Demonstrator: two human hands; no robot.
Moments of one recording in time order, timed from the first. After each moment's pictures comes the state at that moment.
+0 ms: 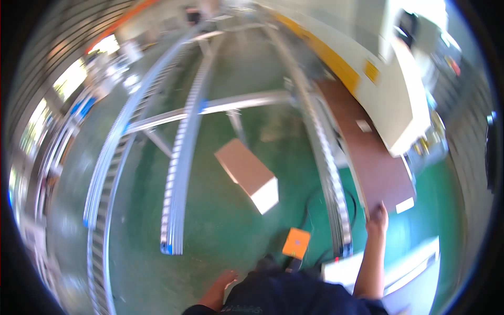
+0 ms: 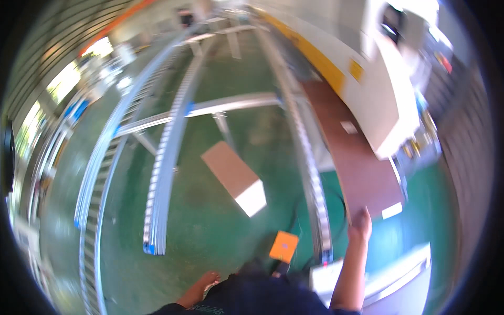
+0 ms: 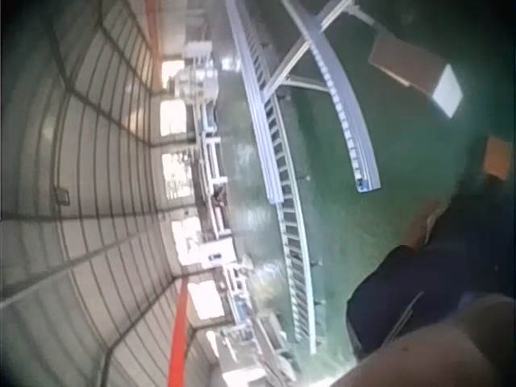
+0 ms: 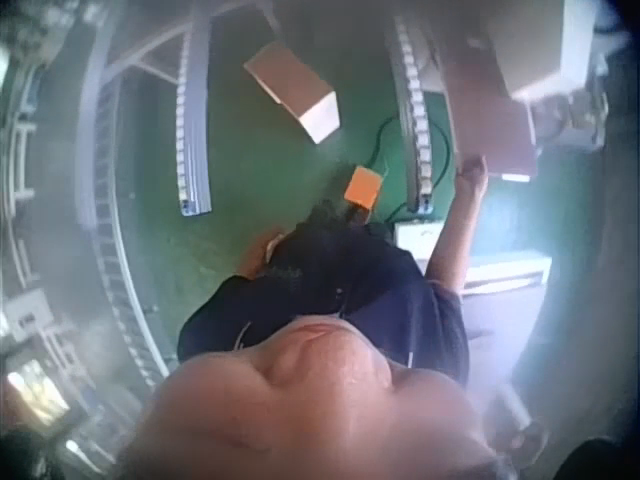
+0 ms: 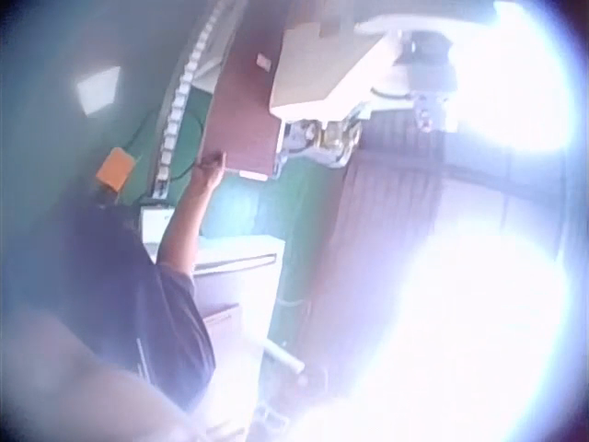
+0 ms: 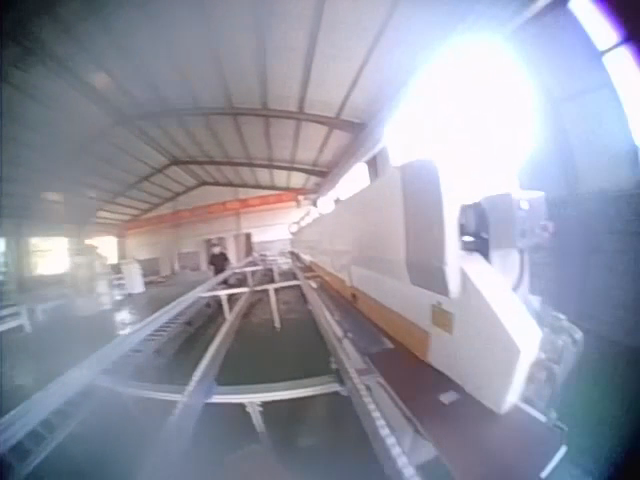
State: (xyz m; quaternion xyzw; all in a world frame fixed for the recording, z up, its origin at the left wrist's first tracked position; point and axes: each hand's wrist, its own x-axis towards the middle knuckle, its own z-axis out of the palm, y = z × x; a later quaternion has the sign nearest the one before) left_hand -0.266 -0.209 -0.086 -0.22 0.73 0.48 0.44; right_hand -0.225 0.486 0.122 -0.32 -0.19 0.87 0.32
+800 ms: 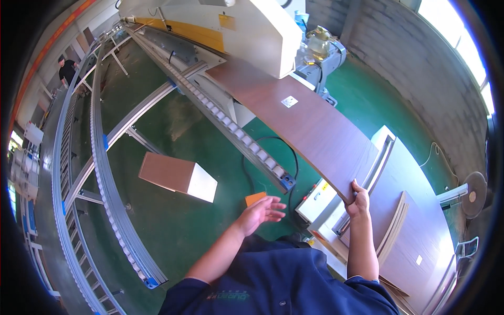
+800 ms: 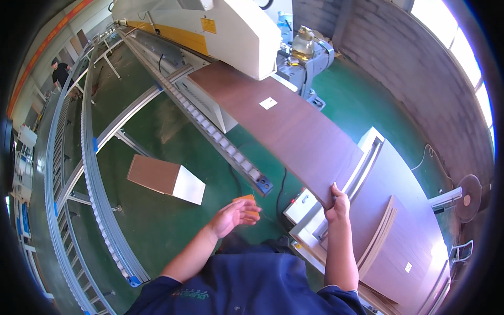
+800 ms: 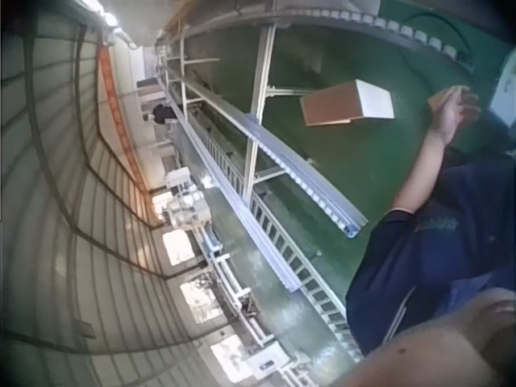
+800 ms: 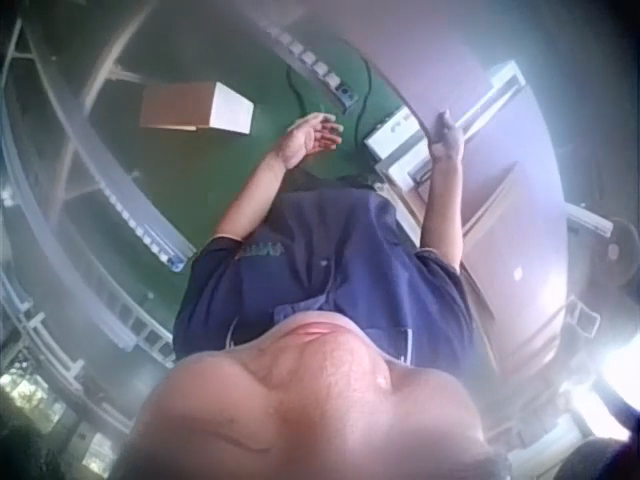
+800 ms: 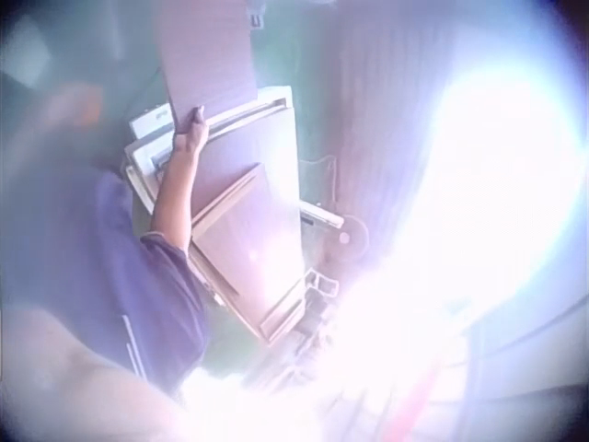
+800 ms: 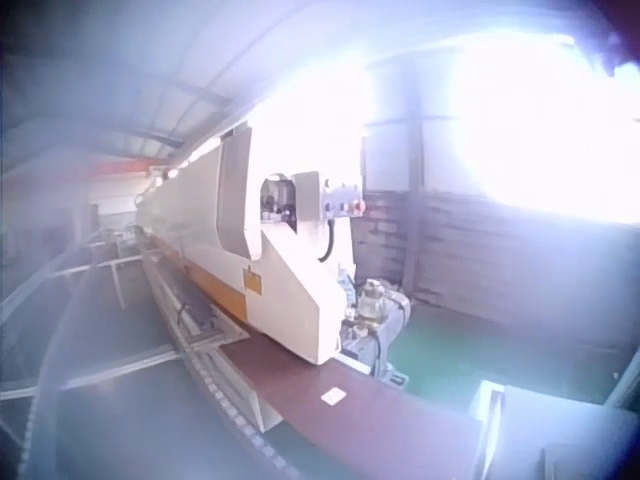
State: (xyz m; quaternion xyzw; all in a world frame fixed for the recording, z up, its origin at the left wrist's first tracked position) left_hand -0.299 0.125 0.201 0.16 0.35 0.55 0.74; right_hand 0.009 0.324 0.210 -0.51 -0.08 0.71 0.48
